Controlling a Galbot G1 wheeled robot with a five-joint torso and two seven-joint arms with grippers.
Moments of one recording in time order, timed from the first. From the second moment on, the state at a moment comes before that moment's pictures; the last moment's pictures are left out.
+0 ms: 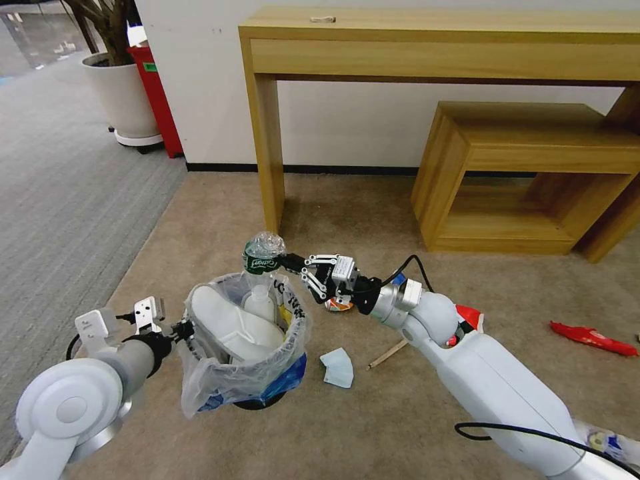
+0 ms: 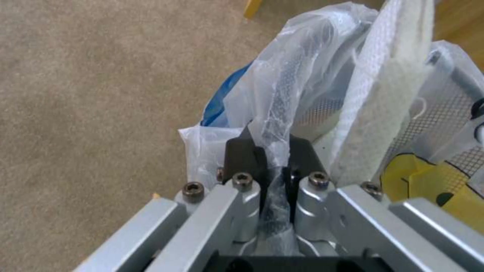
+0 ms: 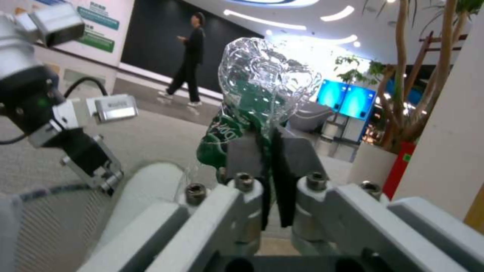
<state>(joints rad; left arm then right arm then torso) 1.40 -1.00 -0.71 -2.32 -1.46 0.74 -0.74 -0.72 1.06 -0.09 1.72 0.48 0.31 -0.61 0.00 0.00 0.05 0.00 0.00</state>
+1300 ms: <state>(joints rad) 1.41 -1.02 -0.70 -2.35 -1.48 0.74 -0.73 -0.73 1.00 -0.08 1.72 0.44 0.27 -0.73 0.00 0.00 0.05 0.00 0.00</state>
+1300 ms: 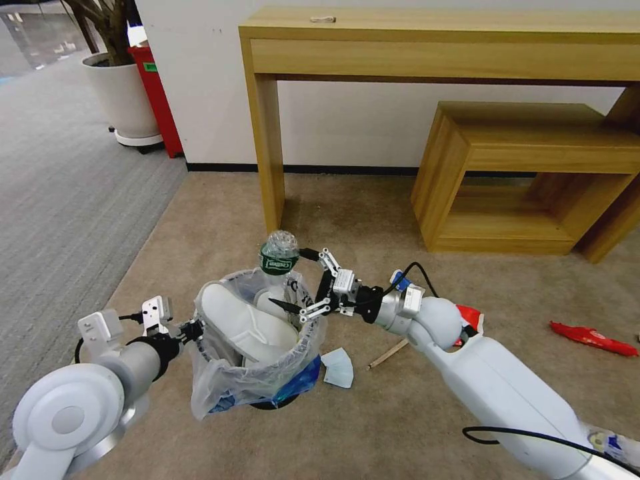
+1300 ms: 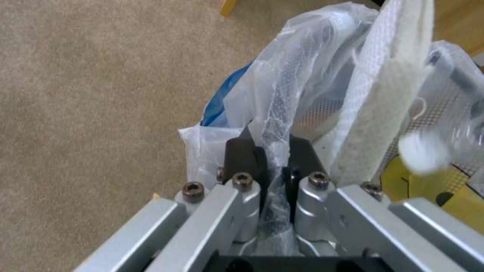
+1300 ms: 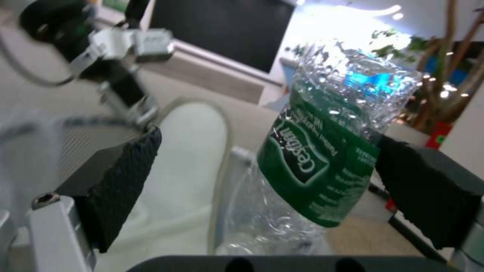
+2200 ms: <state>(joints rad) 1.41 -1.02 -0.71 -2.36 -1.47 0.74 -0.72 -0.78 0.99 -0.12 1.71 0.33 0.28 -0.77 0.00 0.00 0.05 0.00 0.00</state>
